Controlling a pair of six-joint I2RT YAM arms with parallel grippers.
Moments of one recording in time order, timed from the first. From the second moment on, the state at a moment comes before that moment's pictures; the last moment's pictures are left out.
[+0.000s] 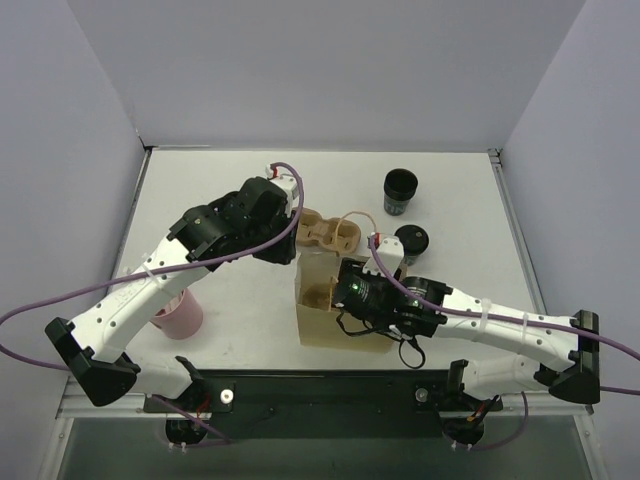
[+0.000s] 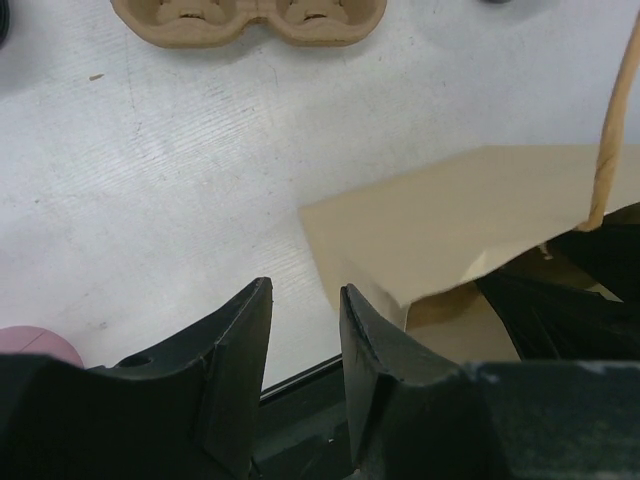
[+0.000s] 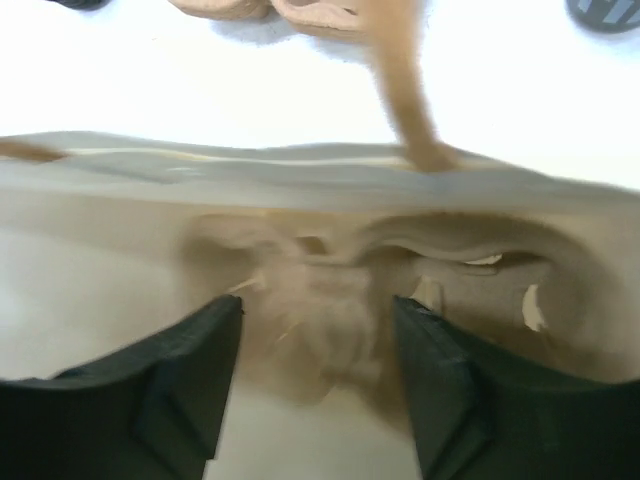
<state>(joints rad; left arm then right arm) -0.81 1.35 1.55 -1.05 -0.13 -0.43 1.24 1.21 1.08 -0.89 0.71 1.20</state>
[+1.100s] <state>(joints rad) -0.83 1.29 1.56 -1.11 0.07 -0.52 1.07 1.08 1.56 -1.37 0.73 1.09</state>
